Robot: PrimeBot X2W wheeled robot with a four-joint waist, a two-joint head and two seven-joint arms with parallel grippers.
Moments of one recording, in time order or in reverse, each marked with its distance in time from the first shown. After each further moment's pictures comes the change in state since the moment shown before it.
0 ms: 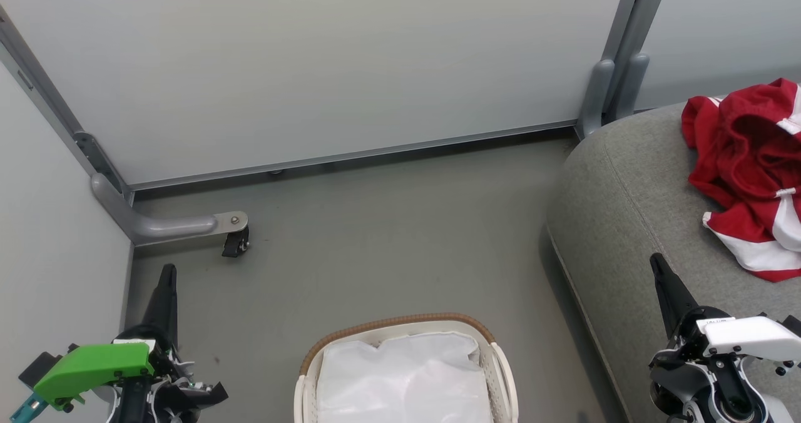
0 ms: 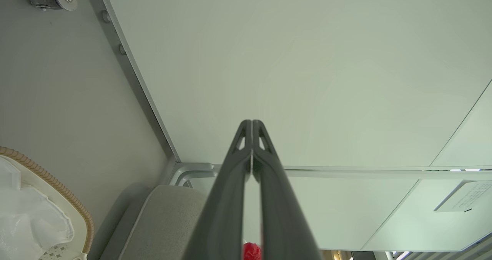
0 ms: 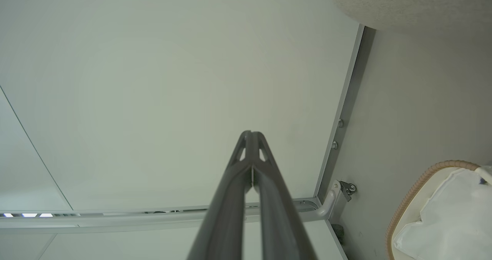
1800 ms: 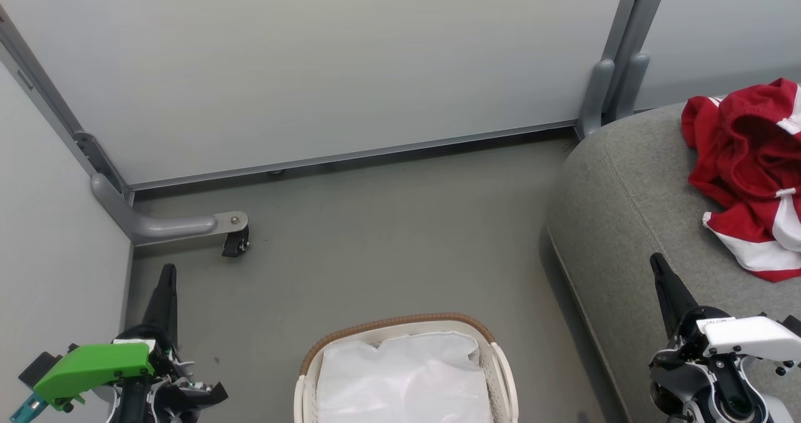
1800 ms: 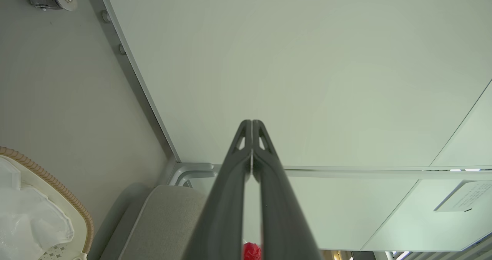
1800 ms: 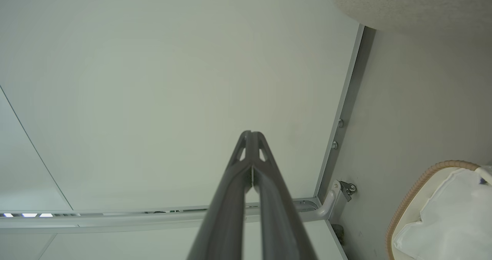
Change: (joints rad) left arm 0.000 0.000 0.000 0.000 0.000 0.000 0.000; right arm 0.000 0.000 0.000 0.000 0.000 0.000 0.000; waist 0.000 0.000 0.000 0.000
